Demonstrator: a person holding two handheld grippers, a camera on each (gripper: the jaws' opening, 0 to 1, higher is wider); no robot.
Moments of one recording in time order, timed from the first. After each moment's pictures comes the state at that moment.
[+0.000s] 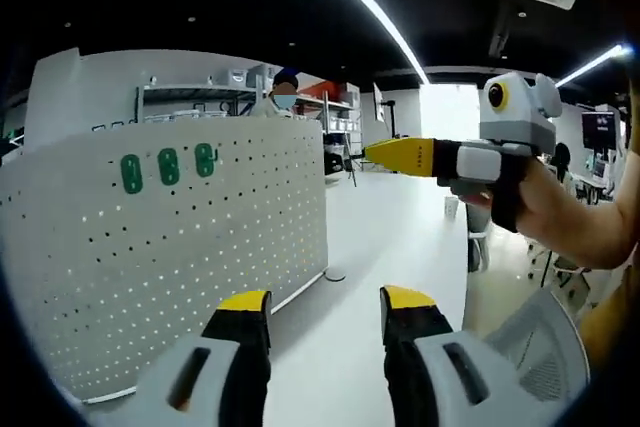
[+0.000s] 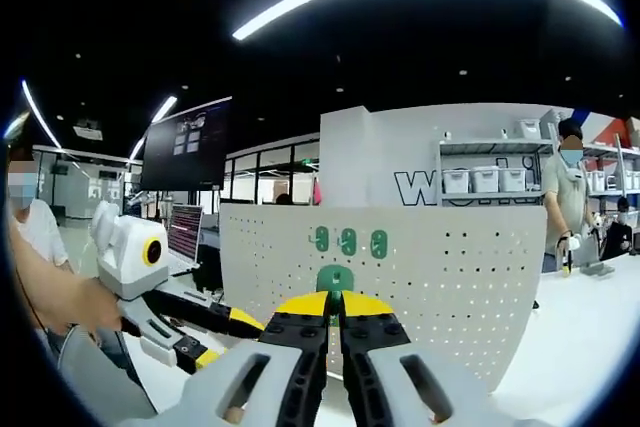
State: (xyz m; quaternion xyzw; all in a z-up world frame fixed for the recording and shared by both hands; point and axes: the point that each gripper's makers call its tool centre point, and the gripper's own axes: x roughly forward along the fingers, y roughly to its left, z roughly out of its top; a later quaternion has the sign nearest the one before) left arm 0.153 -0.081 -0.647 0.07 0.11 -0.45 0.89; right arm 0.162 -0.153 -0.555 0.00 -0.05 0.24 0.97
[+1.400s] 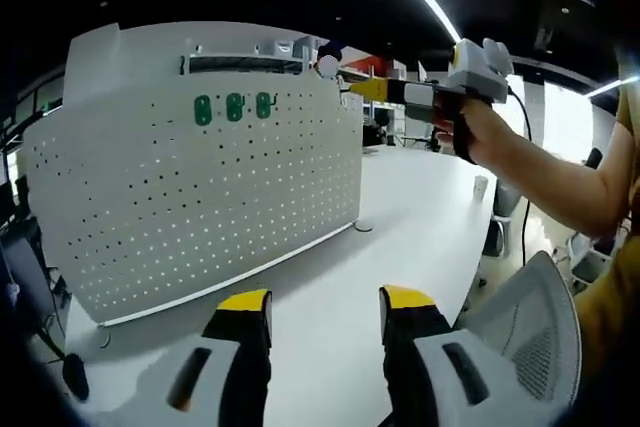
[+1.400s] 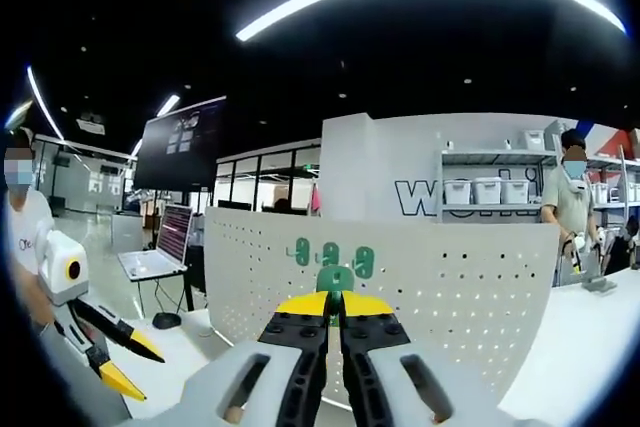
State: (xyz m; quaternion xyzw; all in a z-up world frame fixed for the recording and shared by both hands) left arm 0.108 -0.011 -0.686 0.06 0.17 -0.35 0.92; right arm 0.209 -0.154 -0.544 -0.02 -0.07 0.25 0.97
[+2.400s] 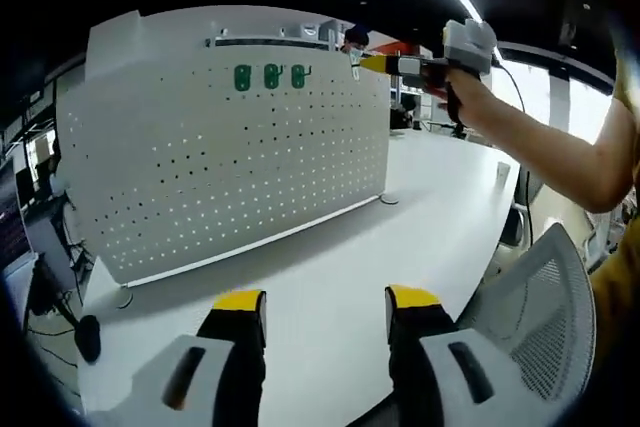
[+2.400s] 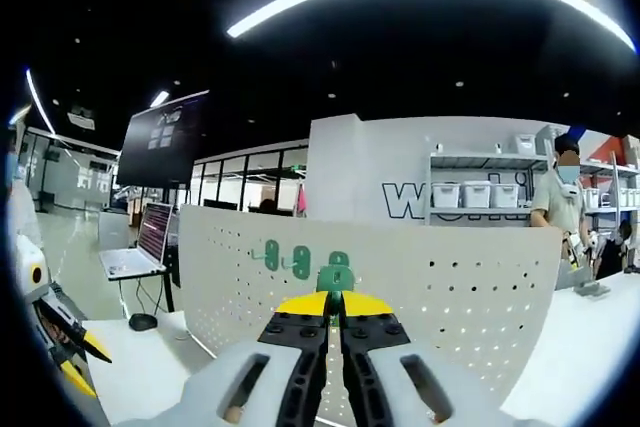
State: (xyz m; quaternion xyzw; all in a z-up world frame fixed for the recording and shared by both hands) left arm 0.093 0.040 -0.717 0.06 0.20 -0.28 0.94; right arm 0.256 -0.165 -0.544 -0.02 -0.07 0.22 0.97
